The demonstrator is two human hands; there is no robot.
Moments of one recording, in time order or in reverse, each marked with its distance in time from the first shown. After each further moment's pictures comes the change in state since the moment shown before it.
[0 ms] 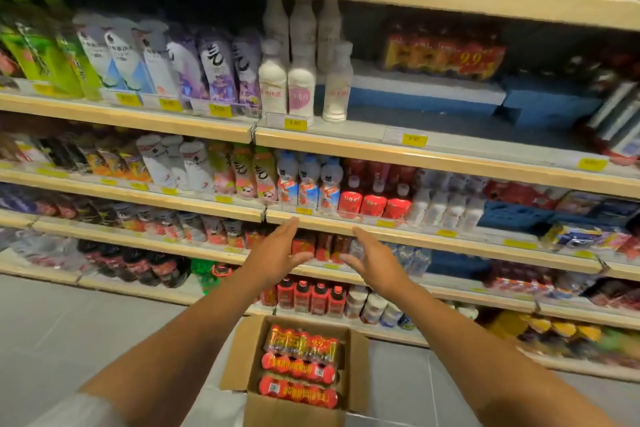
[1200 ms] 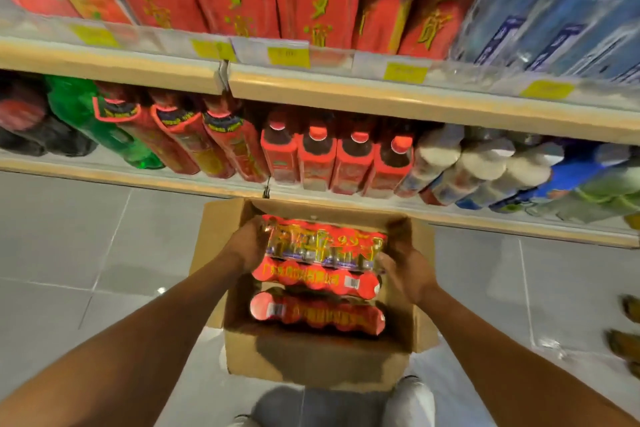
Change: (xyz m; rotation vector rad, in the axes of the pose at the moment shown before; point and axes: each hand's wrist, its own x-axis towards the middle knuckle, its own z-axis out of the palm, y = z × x) left_hand 0.120 -0.397 0.565 -0.070 -0.381 -0.529; right_hand 0.130 0.420 0.550 0.265 -0.207 0.651
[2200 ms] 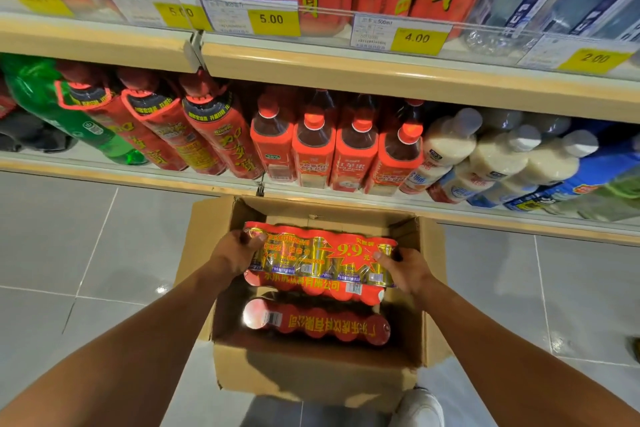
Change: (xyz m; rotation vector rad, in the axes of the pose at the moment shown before) left_hand 0.026 -0.028 0.035 -0.543 0.000 -0.250; right_hand 0.062 0.032 0.033 0.311 -0.079 0.166
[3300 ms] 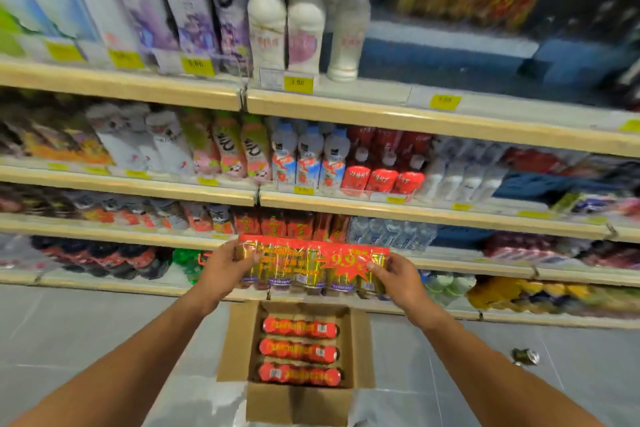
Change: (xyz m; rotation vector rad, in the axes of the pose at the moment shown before) left_hand -0.483 0.261 -0.309 -0.269 0.034 0.498; right_hand -0.515 -0.298 -0.209 0.045 0.263 -0.505
